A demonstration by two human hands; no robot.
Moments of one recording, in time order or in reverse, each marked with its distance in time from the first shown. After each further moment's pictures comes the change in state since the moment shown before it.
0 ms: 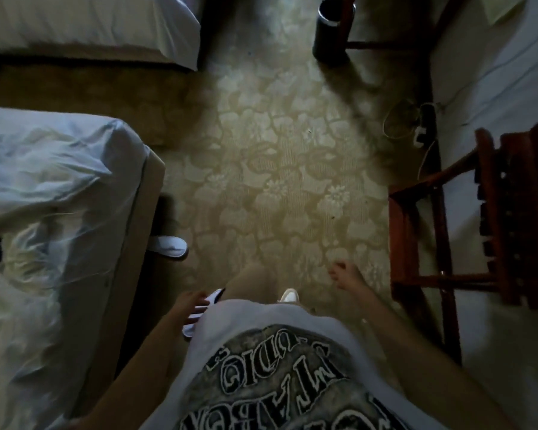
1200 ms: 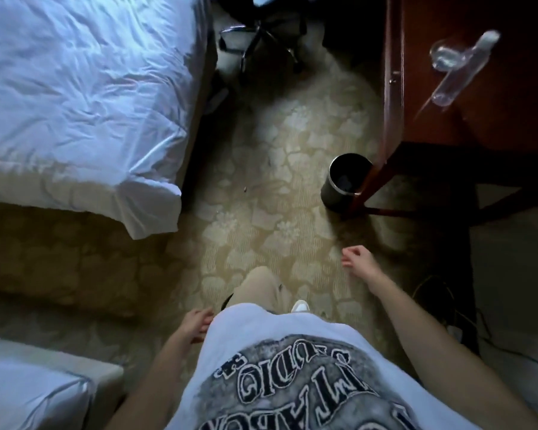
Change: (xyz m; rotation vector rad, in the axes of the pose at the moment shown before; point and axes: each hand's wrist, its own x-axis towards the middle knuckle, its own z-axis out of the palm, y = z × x) left_hand 0.304 0.963 0.020 -0.087 0.052 -0.029; right_hand 0.615 -0.866 -0.294 0.090 0.008 -0.101
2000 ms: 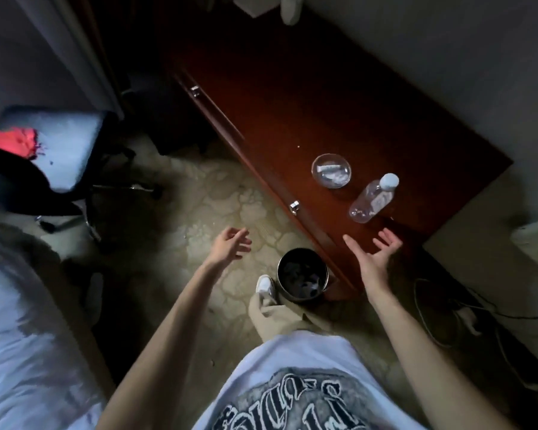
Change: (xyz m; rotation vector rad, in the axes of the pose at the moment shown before) left_hand 0.072 0.778 0.291 0.674 -0.563 0.737; right_hand 0.222 -0.315 -0.145 0.804 1.060 -0.138
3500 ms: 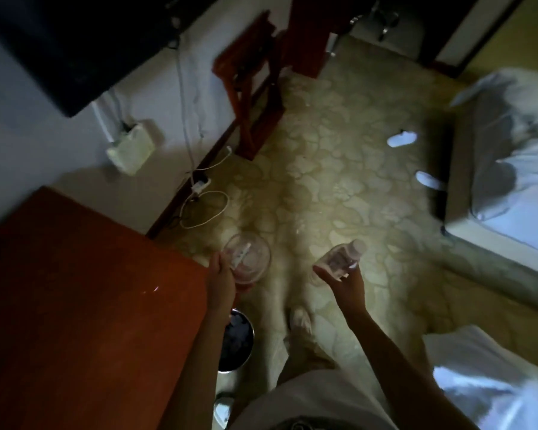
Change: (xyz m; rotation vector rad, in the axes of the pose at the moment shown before) left_hand -0.032 0.092 0.291 0.894 -1.354 0.143; right_hand -0.197 0.044 0.032 0.471 1.652 0.673
